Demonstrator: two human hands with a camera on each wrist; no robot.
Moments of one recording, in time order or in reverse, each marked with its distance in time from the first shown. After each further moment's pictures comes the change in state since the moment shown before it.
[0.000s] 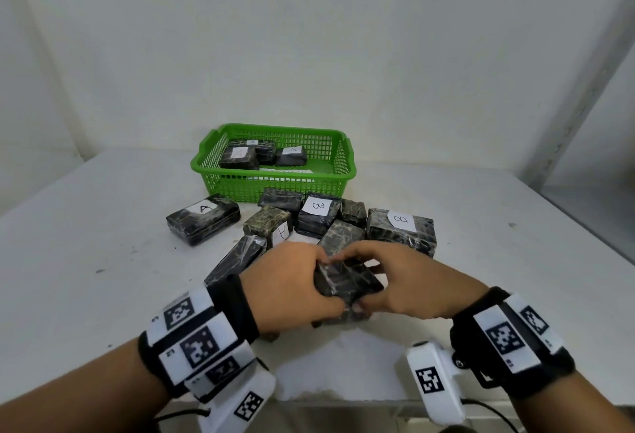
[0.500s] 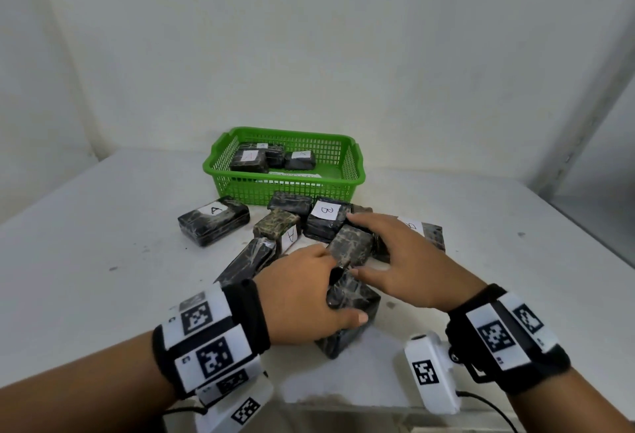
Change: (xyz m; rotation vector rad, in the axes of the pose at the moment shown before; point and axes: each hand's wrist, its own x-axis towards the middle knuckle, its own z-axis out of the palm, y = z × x) left_hand -0.007 0.000 0.006 0.131 0.009 0.084; right_hand 0.013 -0.006 -0.002 -0.133 0.271 -0.033
